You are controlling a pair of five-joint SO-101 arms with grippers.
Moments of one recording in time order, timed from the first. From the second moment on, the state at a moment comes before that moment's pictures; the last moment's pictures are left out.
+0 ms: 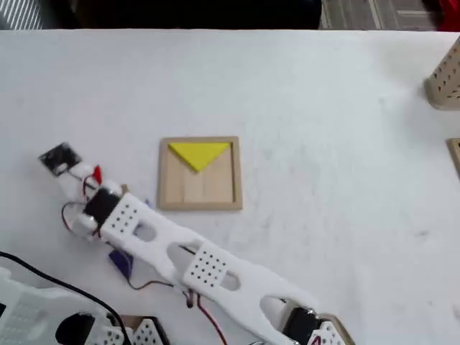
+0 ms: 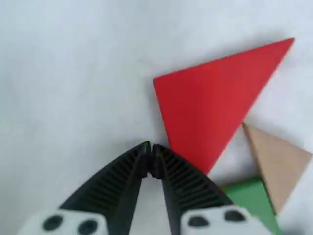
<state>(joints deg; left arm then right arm) -76.9 8.6 -13.8 78.4 -40.1 -64.1 81.7 -94.3 84.2 -15.8</state>
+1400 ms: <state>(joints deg) -53.0 -28.4 37.3 64.8 -21.5 -59.7 64.0 -88.3 99.1 -8.3</state>
